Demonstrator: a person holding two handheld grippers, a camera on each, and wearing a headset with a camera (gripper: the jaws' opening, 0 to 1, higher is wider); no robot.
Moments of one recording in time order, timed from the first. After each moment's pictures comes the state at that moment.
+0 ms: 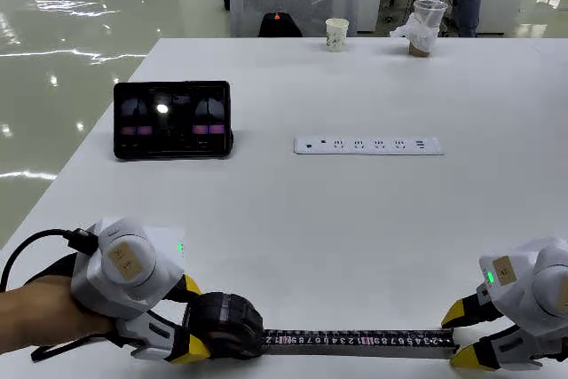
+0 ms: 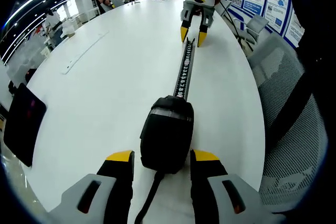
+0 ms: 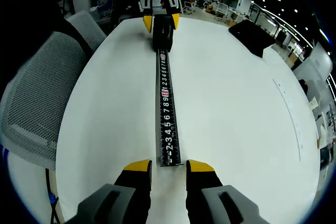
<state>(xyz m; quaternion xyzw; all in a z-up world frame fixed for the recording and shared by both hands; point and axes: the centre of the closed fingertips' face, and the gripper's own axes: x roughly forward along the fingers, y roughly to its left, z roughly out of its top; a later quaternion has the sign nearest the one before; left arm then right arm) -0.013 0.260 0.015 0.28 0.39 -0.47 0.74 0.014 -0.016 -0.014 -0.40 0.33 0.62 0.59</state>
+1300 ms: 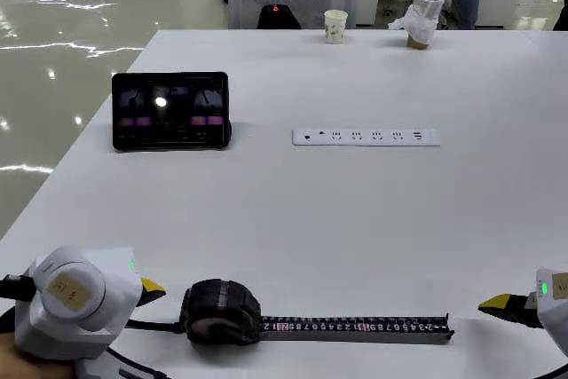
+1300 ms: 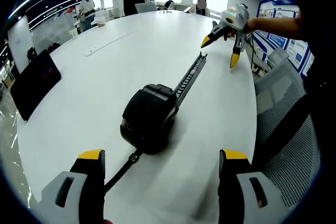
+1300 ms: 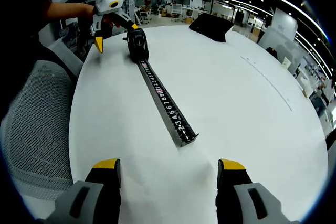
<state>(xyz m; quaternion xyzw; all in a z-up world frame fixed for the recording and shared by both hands) -0.050 0.268 0.019 0.17 0.40 -0.39 0.81 -0.015 -0.039 -0.002 -0.29 0.37 0.53 0.71</state>
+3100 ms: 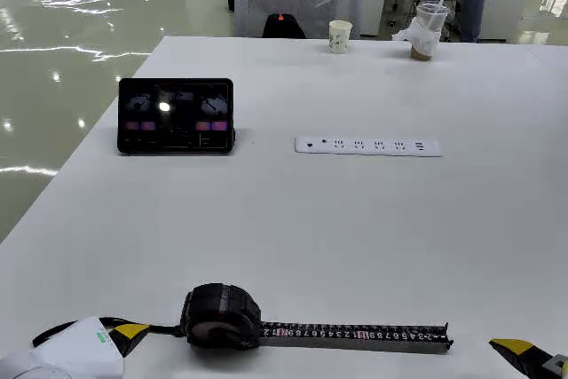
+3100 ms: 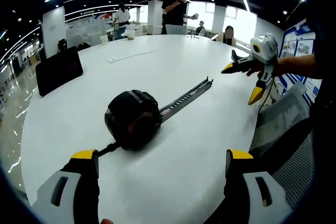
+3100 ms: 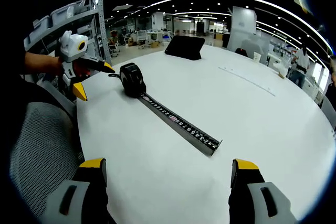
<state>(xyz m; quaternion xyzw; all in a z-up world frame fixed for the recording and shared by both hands) -0.087 0.241 0.035 0.08 0.34 -0.29 0.89 -0.059 -0.001 0.027 -0.16 0.33 0.45 0.82</state>
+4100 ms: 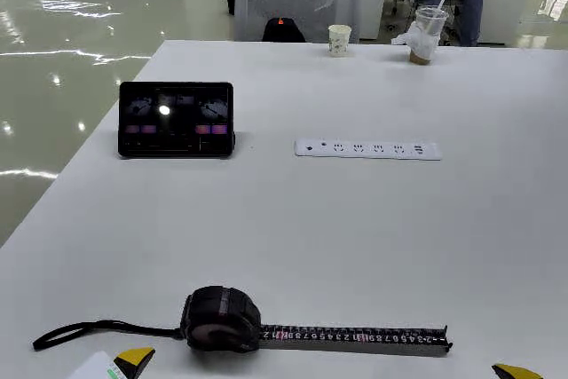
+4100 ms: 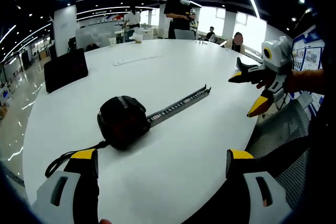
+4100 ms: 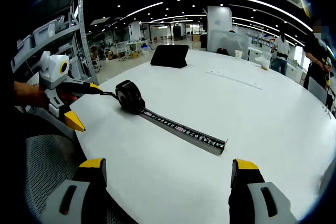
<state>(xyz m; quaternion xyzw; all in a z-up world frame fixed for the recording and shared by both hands) -0.104 0.218 0.051 0.06 0.33 -0.25 0.91 -0.079 0.020 0.052 -0.10 0.33 0.38 0.86</state>
